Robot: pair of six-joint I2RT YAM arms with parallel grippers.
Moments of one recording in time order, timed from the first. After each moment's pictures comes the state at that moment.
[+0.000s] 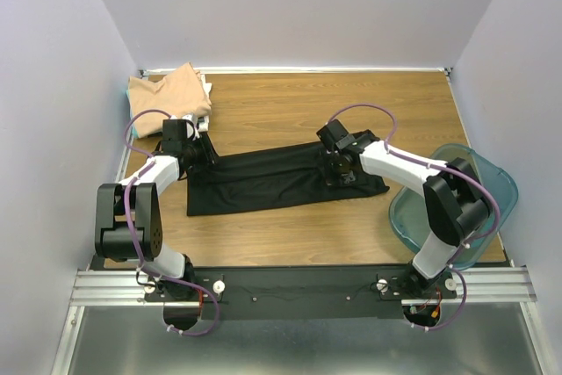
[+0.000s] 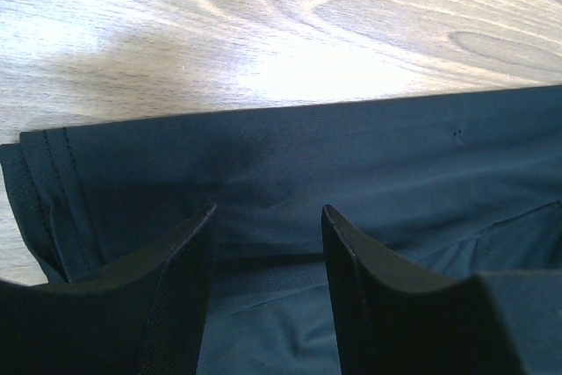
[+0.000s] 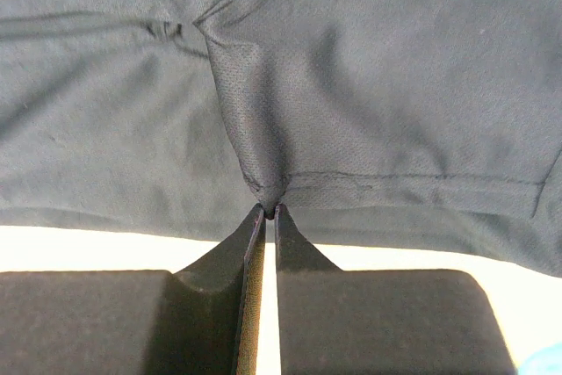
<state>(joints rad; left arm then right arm) 0.02 1.52 0.80 -0.14 0.29 -0.36 0.63 1.71 1.13 -0.61 0.10 0.47</state>
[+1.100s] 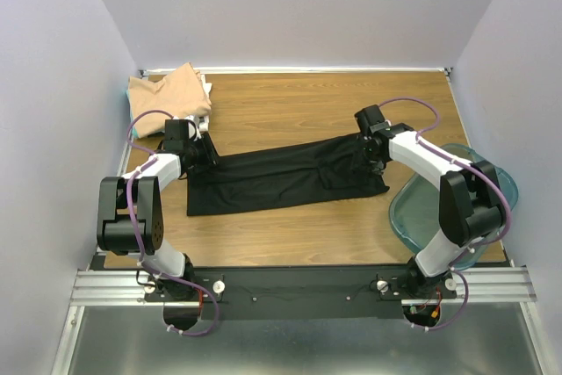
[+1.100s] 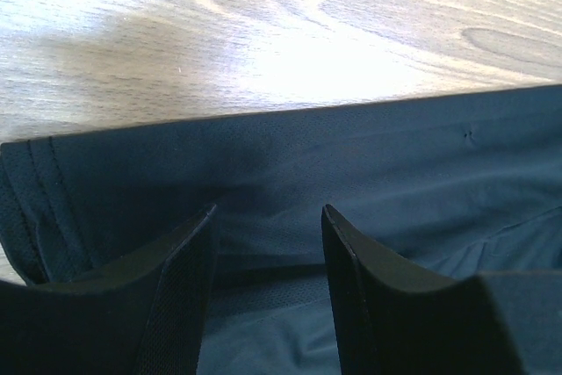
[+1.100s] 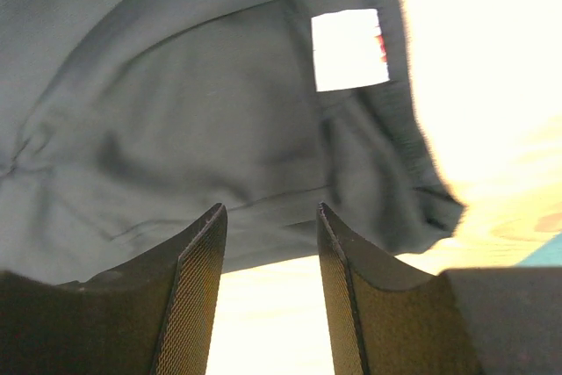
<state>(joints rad) 0.01 1.57 0.82 -0.13 0.30 -0.36 0.39 1.67 1.13 -0.67 0.15 0.54</state>
